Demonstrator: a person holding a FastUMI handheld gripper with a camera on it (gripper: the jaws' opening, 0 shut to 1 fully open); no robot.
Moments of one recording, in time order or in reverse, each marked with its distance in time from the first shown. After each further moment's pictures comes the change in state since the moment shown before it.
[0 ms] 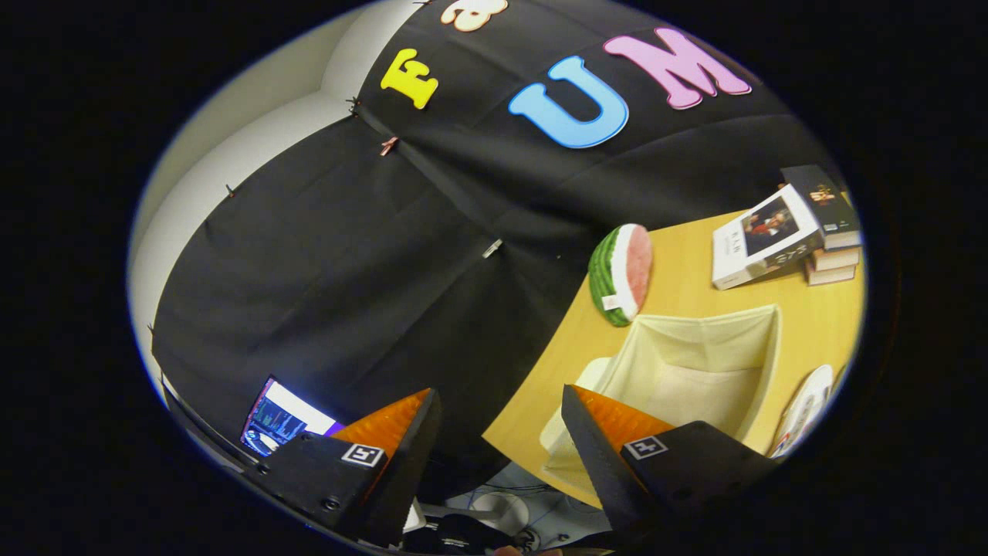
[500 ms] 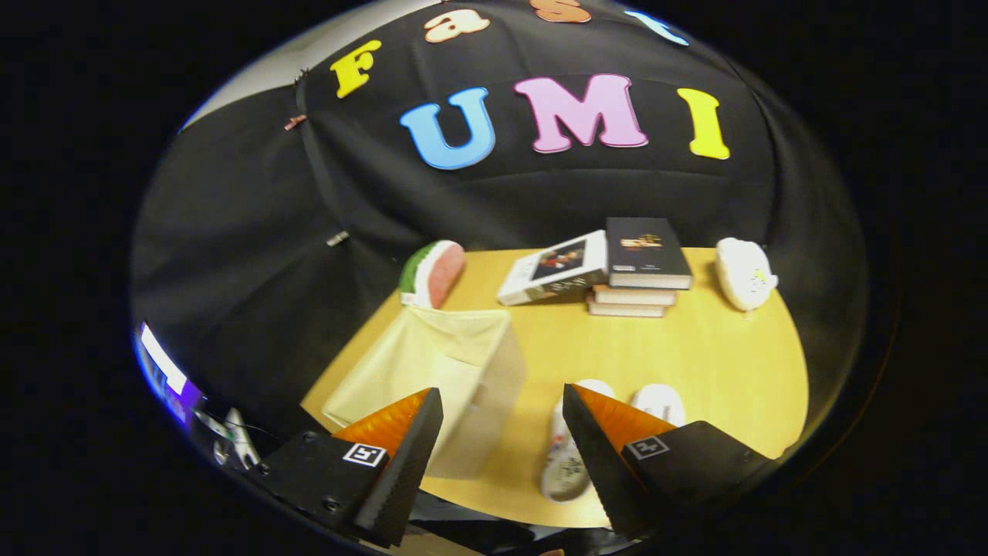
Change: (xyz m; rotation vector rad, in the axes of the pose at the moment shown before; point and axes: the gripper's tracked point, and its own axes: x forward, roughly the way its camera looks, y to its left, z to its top) arm -0.163 -0.196 -0.013 -0.246 -0.004 -0.628
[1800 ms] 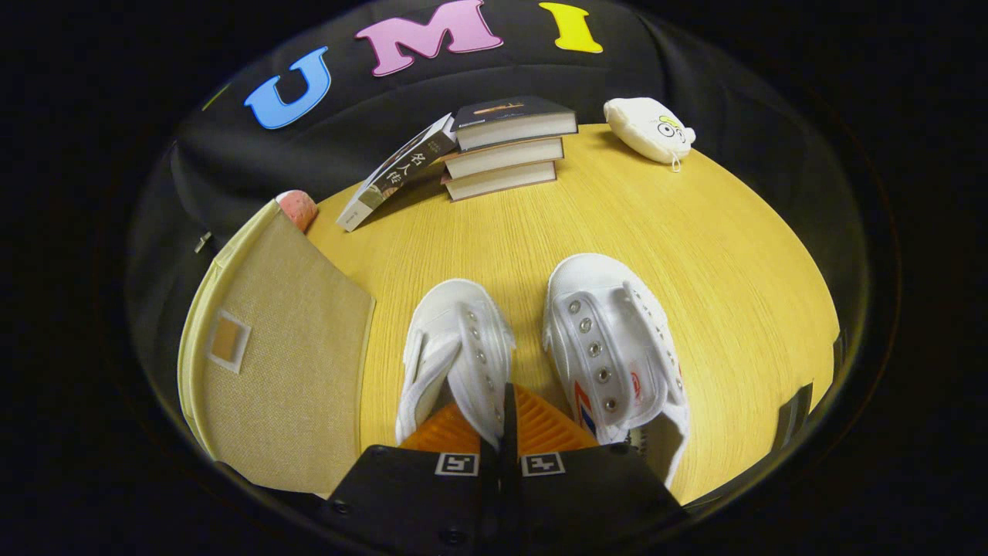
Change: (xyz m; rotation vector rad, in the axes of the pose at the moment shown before) arm 0.111 -0.092 -0.134 0.318 0.184 -0.255
